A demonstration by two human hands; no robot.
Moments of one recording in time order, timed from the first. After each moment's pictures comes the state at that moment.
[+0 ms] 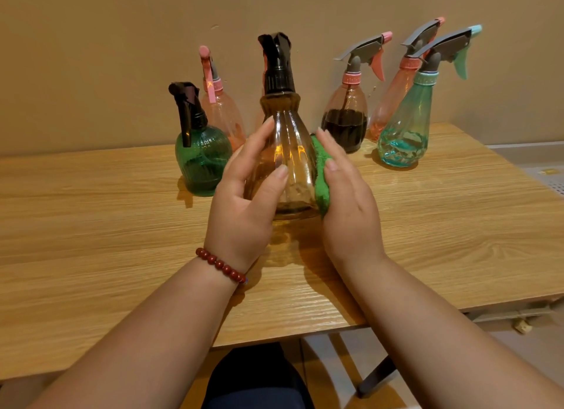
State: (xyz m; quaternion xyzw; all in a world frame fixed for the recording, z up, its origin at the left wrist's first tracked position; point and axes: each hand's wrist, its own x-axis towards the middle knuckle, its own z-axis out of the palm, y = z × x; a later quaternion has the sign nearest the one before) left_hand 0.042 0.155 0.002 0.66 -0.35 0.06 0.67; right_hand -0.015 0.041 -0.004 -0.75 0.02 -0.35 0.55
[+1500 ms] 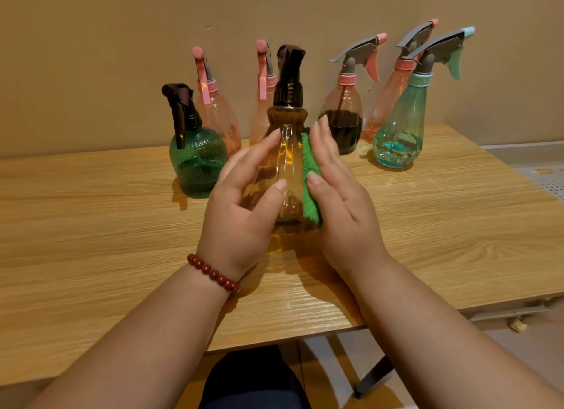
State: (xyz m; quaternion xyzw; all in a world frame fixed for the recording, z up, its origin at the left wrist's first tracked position) left_hand 0.039 0.159 0.000 0.69 -0.36 0.08 0.62; right_hand -0.018 0.030 -0.005 -0.80 -0.06 -0.33 0.50
